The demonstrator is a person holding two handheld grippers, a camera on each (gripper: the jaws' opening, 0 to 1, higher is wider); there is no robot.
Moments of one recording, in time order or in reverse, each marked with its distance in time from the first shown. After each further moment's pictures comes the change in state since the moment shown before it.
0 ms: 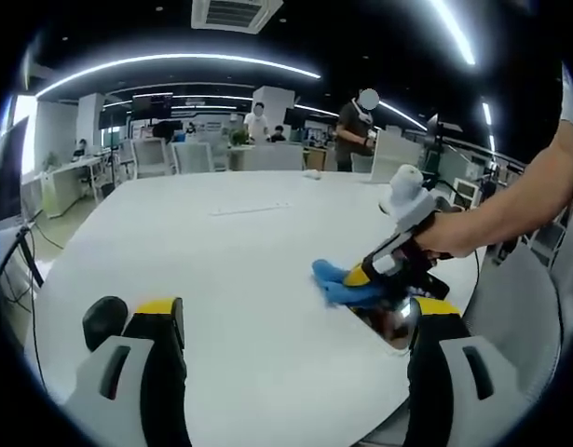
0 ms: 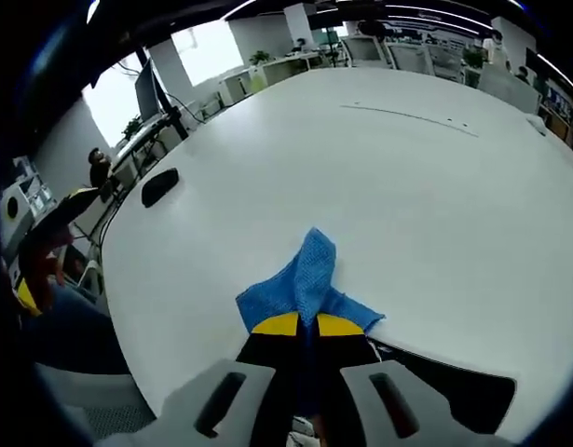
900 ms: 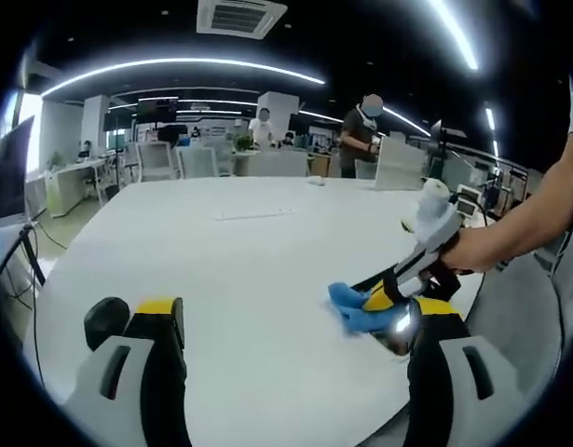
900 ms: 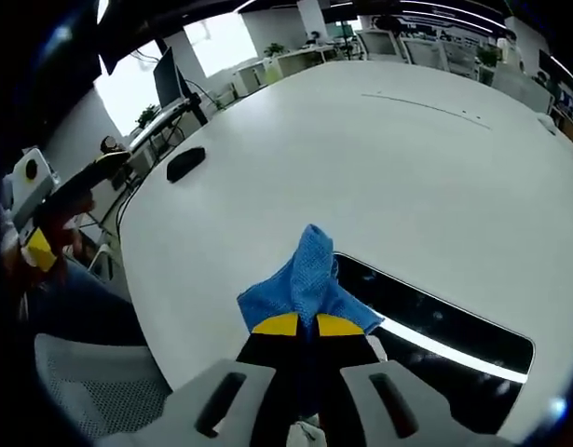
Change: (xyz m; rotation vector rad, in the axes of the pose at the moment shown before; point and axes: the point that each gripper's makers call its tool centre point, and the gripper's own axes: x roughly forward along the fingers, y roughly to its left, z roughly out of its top) left arm -0.002 -0.003 0.005 -0.012 -0.030 0.019; right arm -0.017 0.030 -0.033 -0.034 0.033 0.057
